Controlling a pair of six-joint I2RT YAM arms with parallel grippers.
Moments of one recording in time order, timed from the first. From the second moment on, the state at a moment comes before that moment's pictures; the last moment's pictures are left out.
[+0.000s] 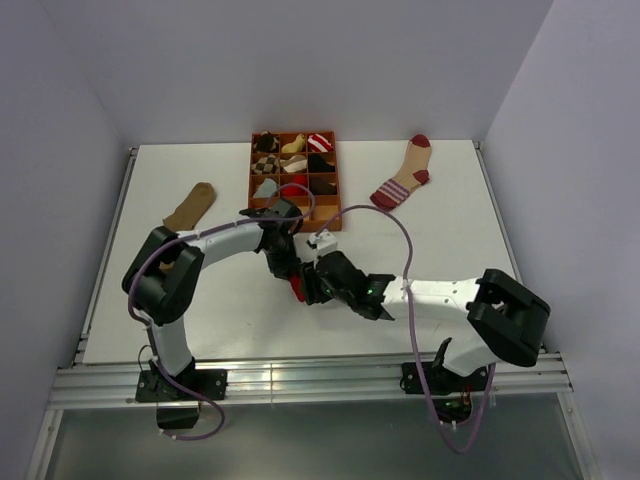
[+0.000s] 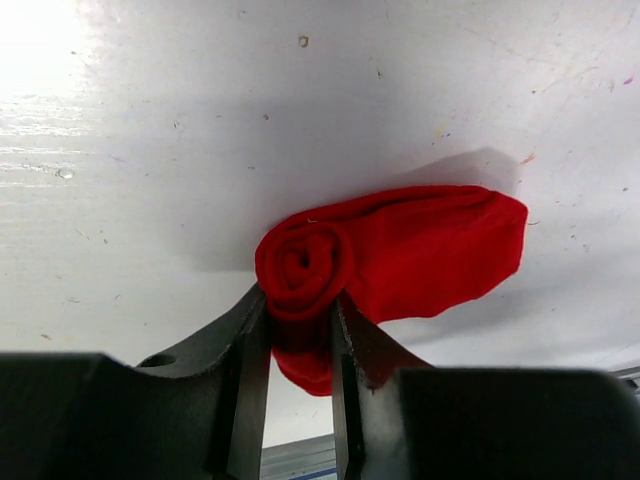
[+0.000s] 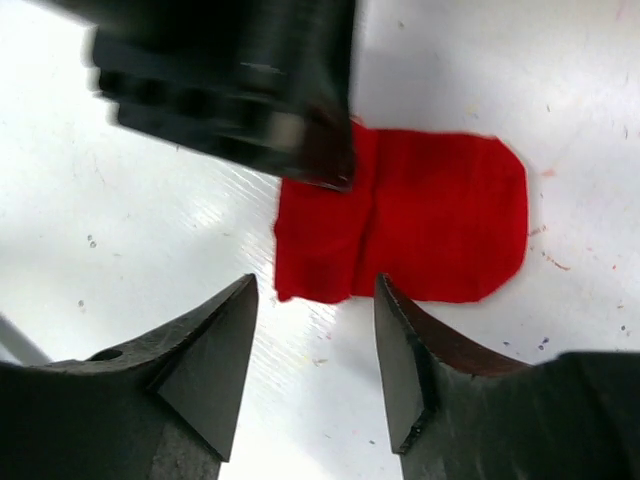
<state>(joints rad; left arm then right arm) -0.65 1.83 1.19 -0.61 0.10 -0.90 0.98 1.43 0.66 0.14 0.17 0.49</state>
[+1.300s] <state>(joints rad) -0.64 1.58 1.06 -0.57 0.04 -0.89 1.07 1.62 0.71 0.16 0.31 0.43</state>
